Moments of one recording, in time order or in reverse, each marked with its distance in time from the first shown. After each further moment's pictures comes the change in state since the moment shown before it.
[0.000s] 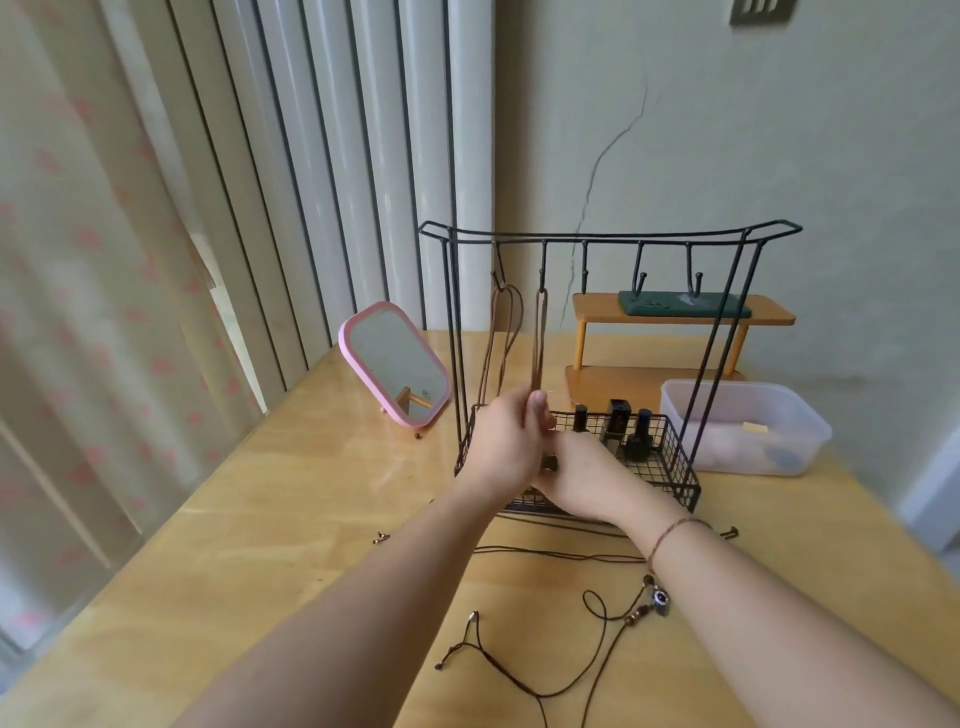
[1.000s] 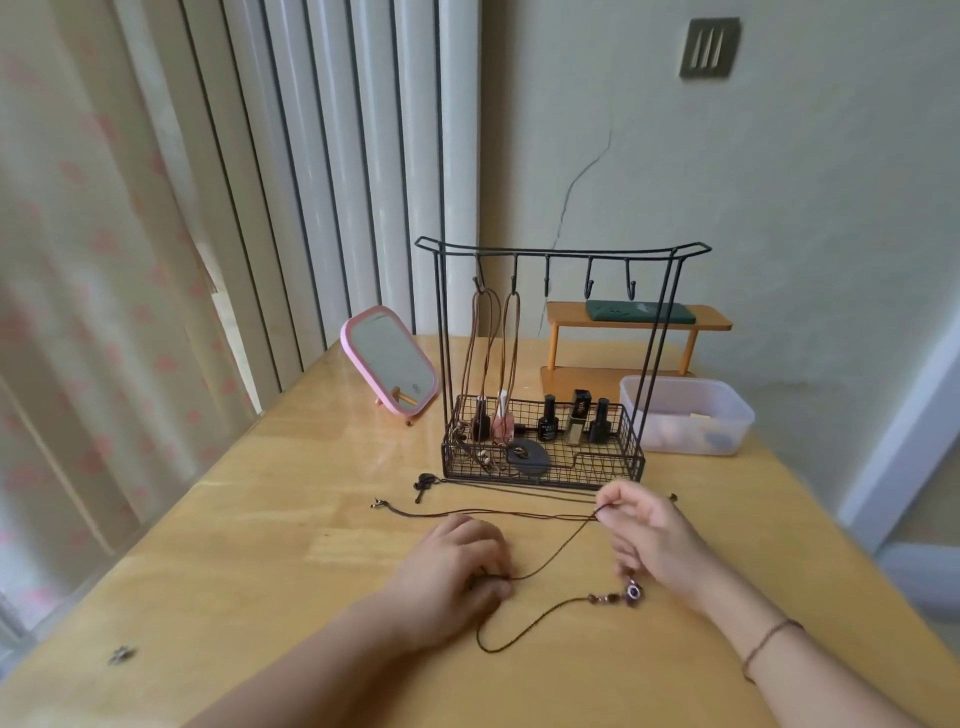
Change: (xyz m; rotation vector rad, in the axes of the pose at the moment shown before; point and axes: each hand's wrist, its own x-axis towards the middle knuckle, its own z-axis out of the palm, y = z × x) left_hand -0.139 -0.067 -0.042 0.460 -0.447 0.412; right_hand -0.139 0.059 0.005 0.788 0.063 0.031
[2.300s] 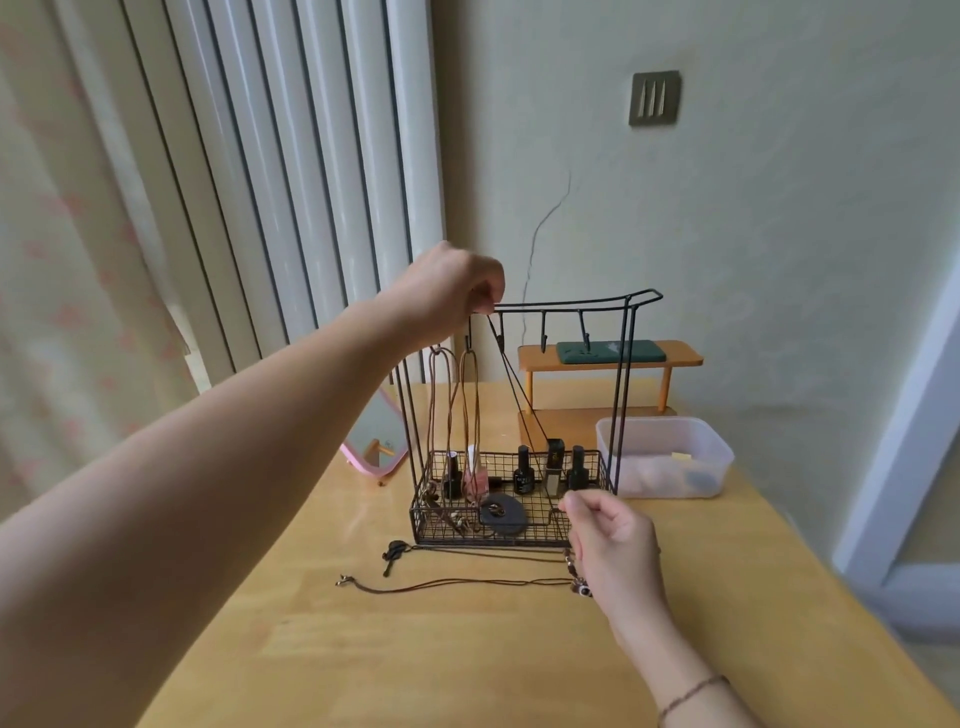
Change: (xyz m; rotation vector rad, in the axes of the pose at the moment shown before) left_hand 0.215 0.073 -0.227 0.454 0.284 0.131; right_hand 0.036 -0.019 0.025 0.198 0.586 -0.158
